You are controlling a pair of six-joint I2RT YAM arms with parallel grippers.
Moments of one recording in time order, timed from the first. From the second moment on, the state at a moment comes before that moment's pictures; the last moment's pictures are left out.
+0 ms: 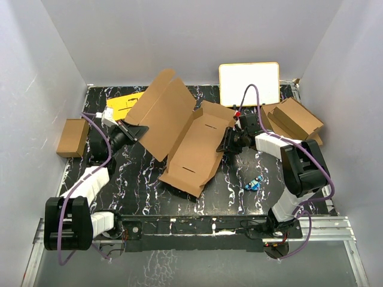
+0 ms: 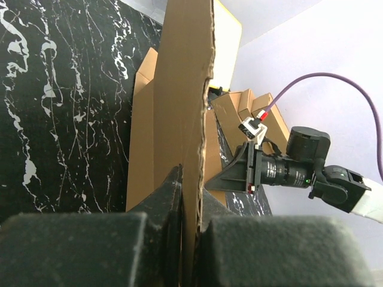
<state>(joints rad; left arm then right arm) -0.02 1.16 0.49 0.59 0.59 -0.86 0.25 1.69 0.91 -0.16 -0.43 0.53</state>
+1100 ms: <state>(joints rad) 0.09 1.23 0.65 0.36 0.80 -0.59 0.25 1.61 0.94 -0.48 -0.90 -0.30</state>
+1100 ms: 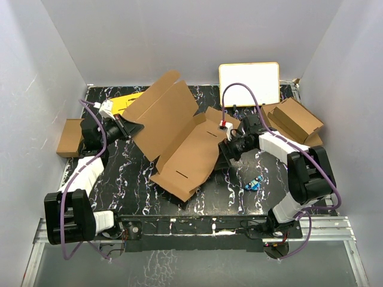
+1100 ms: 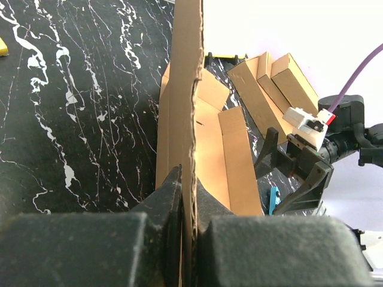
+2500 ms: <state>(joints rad) 0.11 1.07 0.78 0.28 0.97 -0.39 -0.05 1.66 1.36 -0.41 -1.12 -0.51</state>
